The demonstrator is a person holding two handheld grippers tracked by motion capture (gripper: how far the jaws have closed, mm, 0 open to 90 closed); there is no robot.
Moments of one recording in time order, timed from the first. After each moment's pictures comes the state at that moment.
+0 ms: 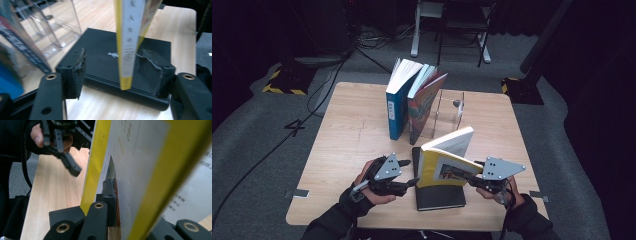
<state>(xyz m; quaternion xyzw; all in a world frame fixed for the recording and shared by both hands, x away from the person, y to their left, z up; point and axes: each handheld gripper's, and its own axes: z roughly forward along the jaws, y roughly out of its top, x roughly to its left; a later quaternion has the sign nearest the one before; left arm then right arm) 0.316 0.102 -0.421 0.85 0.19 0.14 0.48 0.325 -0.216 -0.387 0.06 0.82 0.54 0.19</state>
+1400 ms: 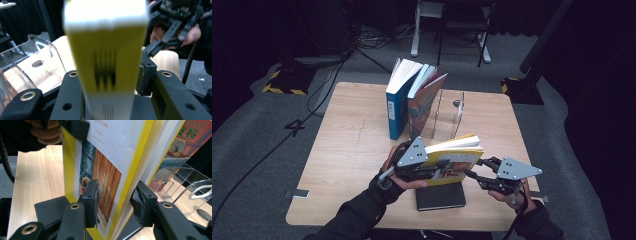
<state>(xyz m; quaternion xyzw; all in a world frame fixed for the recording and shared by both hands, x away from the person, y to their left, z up) 0.332 0.043 -0.360 0.80 0.14 0.15 0.56 0.322 -0.252 -0.391 0.13 0.81 0.53 0.22</state>
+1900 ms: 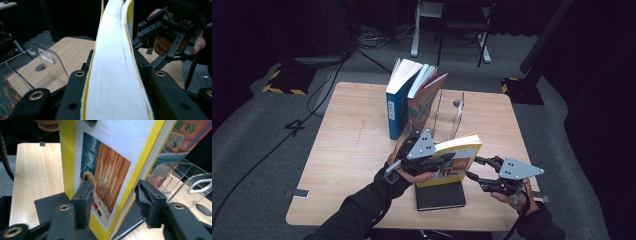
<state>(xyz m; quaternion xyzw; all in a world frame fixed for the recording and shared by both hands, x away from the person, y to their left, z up) 0.338 0.033 -0.342 0.81 0.14 0.16 0.54 0.322 -0.257 -0.394 0.14 0.81 0.53 0.22</state>
